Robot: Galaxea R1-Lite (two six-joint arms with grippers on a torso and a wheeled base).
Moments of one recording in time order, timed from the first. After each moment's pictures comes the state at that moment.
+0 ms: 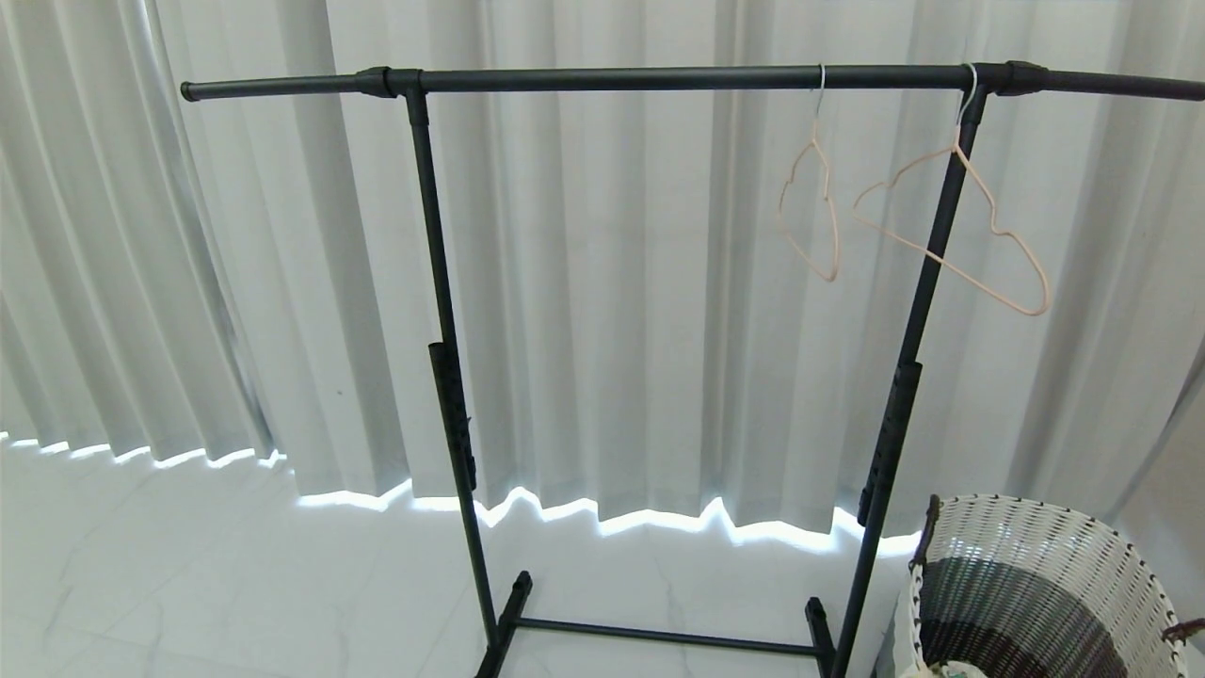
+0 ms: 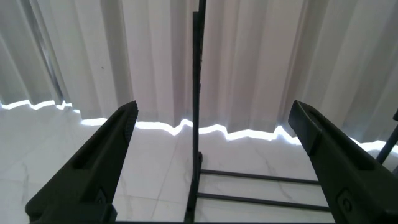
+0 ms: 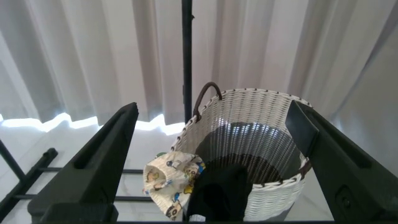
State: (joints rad) left arm 0.00 0.00 0.00 0.02 -0.05 0.02; right arm 0.00 0.00 0.00 0.01 0.01 0.03
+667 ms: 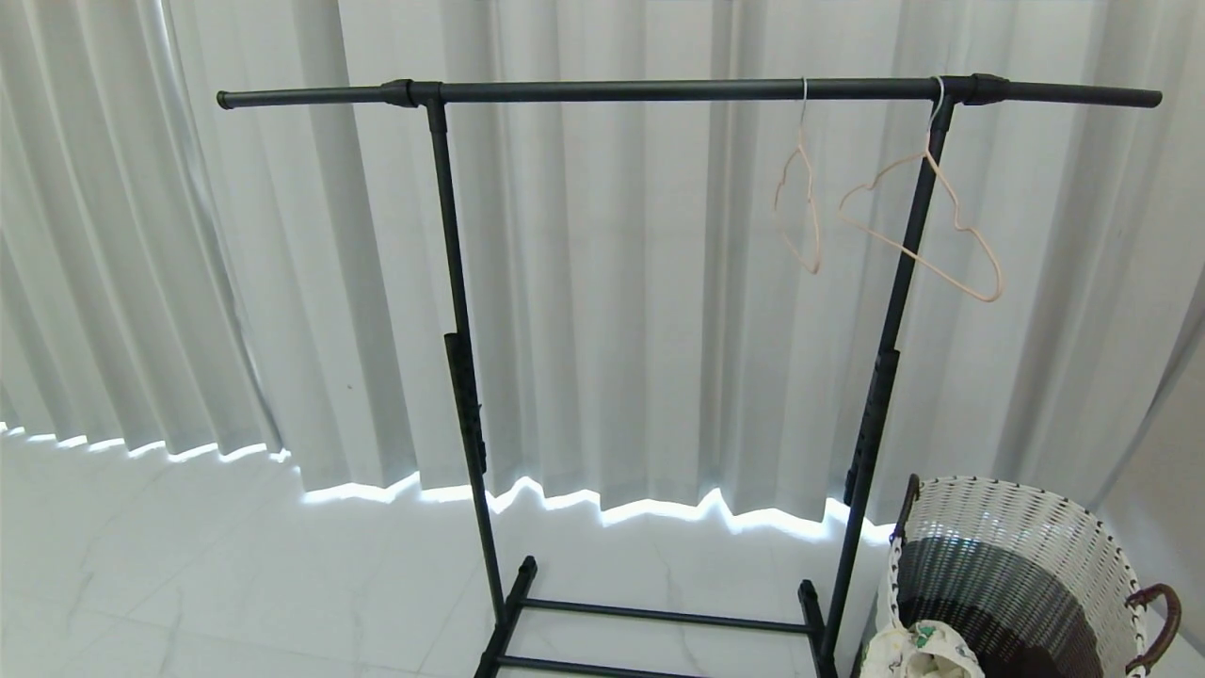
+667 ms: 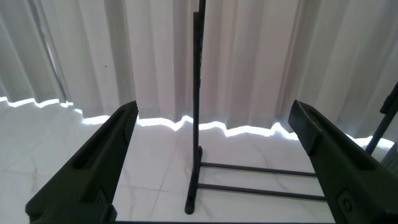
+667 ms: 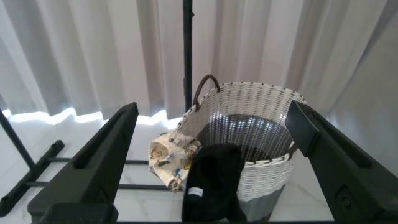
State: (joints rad) left arm 0.00 0.00 0.00 0.02 -0.05 0.02; right arm 0.00 0.01 0.00 0.01 0.01 0.03
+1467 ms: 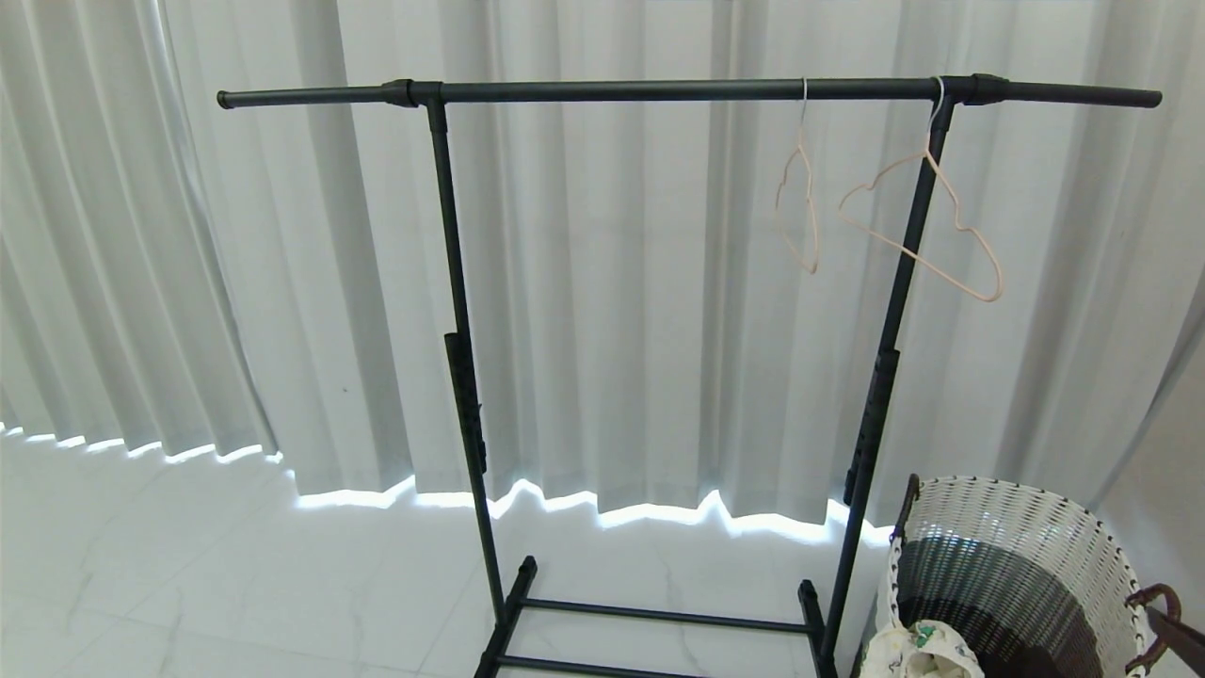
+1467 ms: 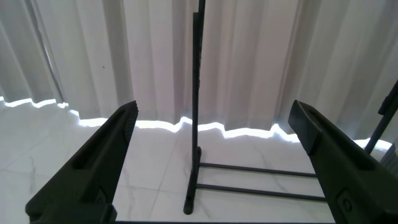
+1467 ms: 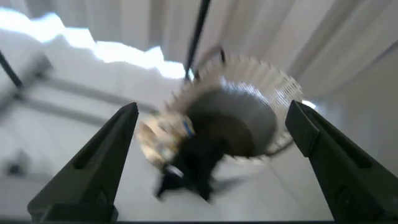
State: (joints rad) left arm 0.00 0.00 0.00 0.02 -0.05 0.01; right arm 0.01 0.75 -0.34 -0.01 0.05 -0.27
